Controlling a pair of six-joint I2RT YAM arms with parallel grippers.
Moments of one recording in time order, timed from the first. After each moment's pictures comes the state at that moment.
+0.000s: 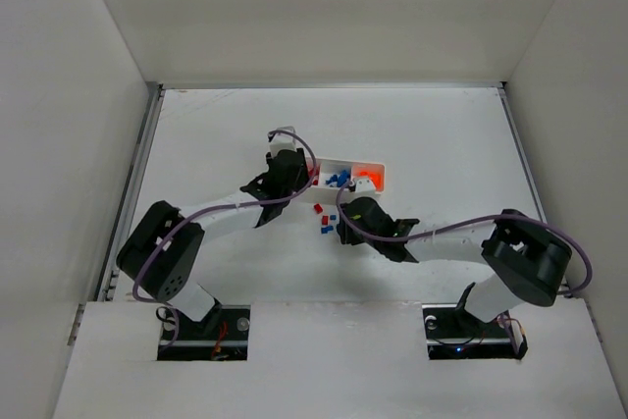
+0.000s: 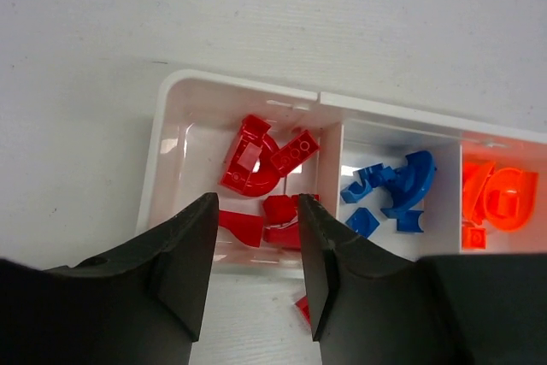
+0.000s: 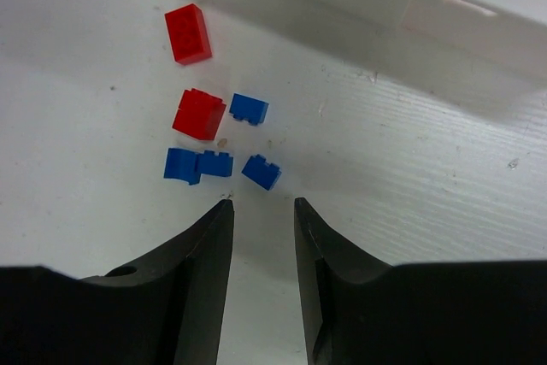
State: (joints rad) left arm -0.65 1.55 0.79 0.21 -0.41 -0.52; right arm 0.95 1.51 0.64 0.14 0.32 0.59
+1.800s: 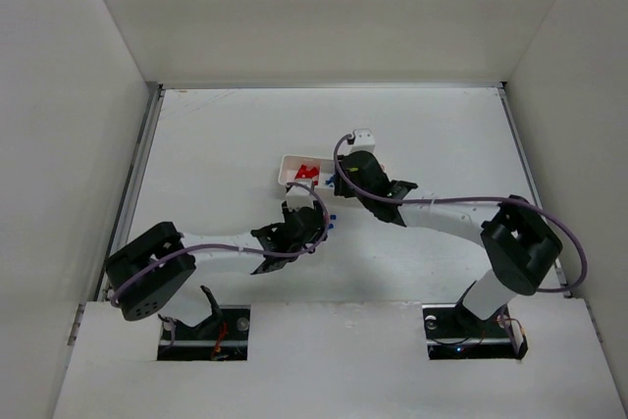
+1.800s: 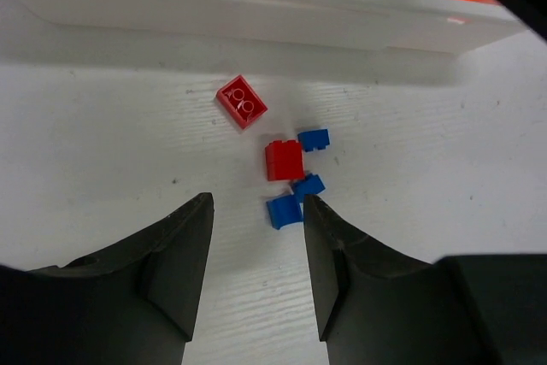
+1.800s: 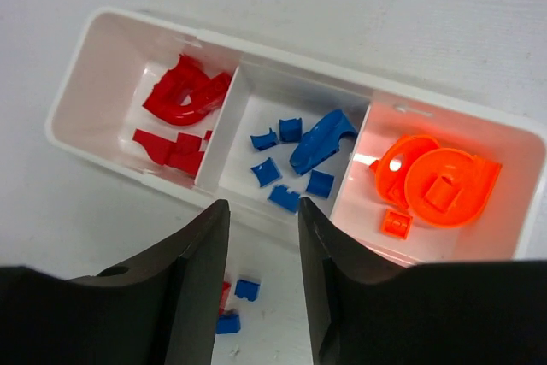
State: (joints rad) left arm -1.01 1.40 0.51 0.22 -0.54 -0.73; right arm 0.81 1.59 0.96 0.07 0.40 0.46
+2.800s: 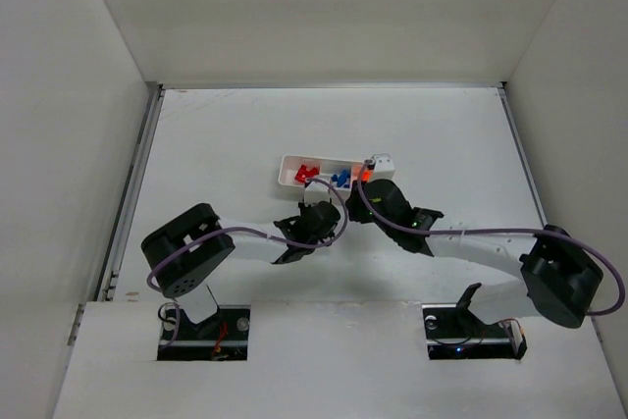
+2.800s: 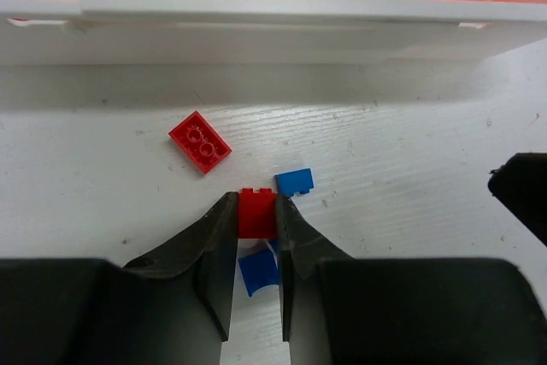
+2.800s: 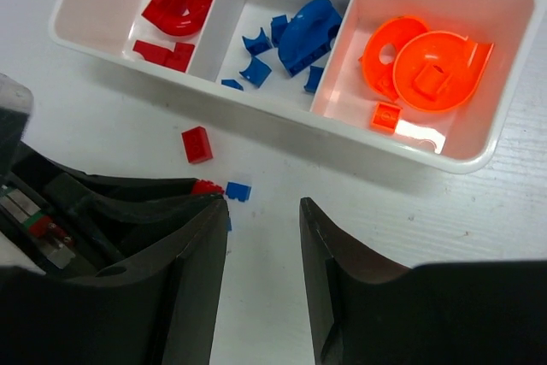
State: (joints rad) left arm -1.01 1.65 0.65 0.28 -0.54 -0.66; right arm 0.86 1.34 0.69 0.09 0.39 0.54
